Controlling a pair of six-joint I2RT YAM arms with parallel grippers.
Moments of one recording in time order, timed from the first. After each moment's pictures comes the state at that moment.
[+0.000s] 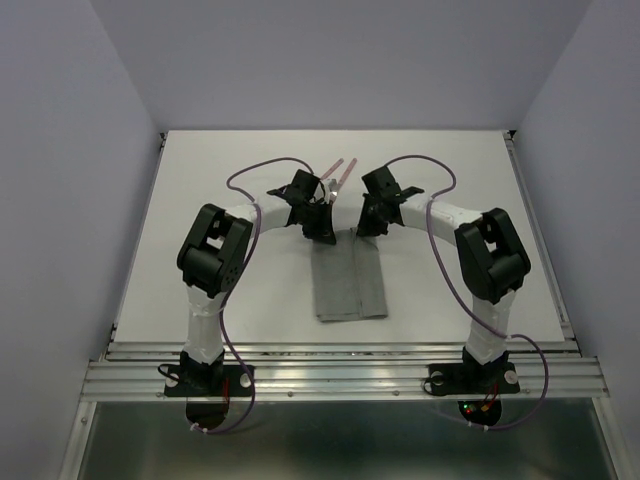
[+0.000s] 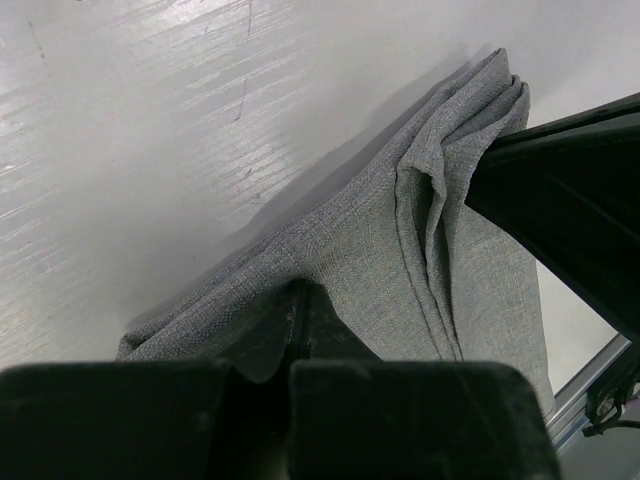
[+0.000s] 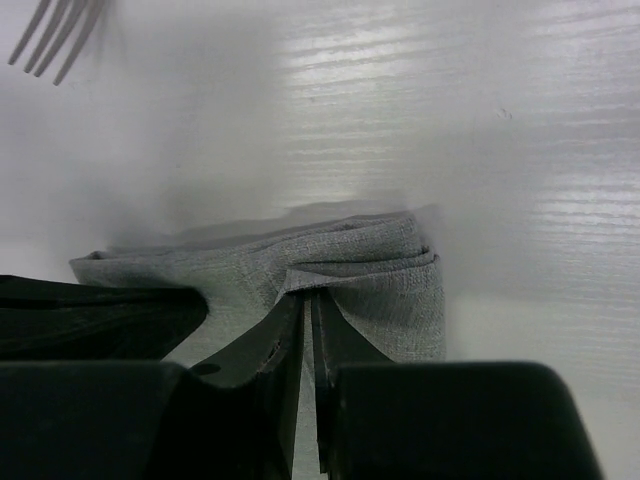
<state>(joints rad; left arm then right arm) -0.52 2.05 1.36 -0.31 0.41 -0.37 0.50 1.94 1.34 -0.41 0.03 0.72</state>
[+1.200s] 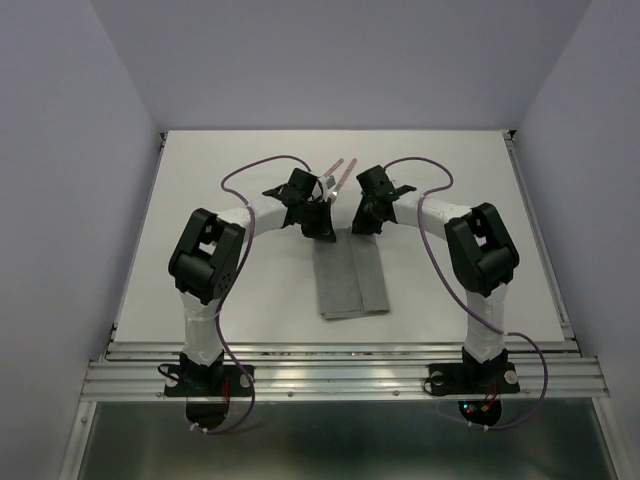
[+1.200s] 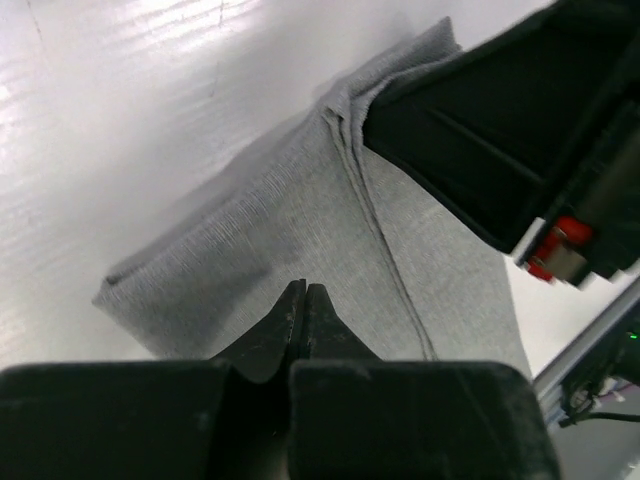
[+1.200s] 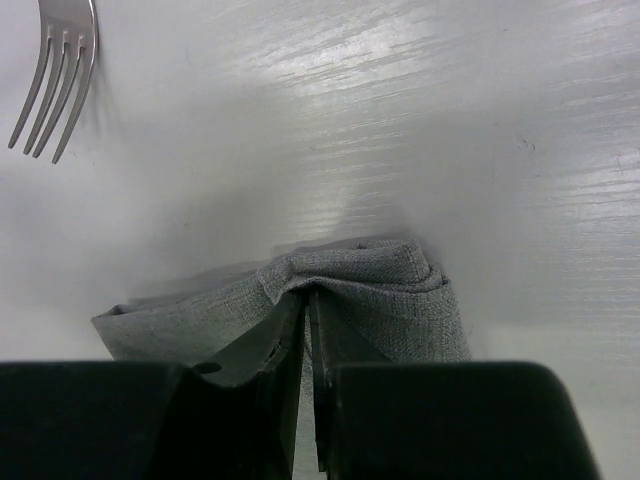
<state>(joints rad) -0.52 1.98 1.33 -0.31 0.41 -0.39 0.51 2.03 1.41 -0.40 0.06 0.84</state>
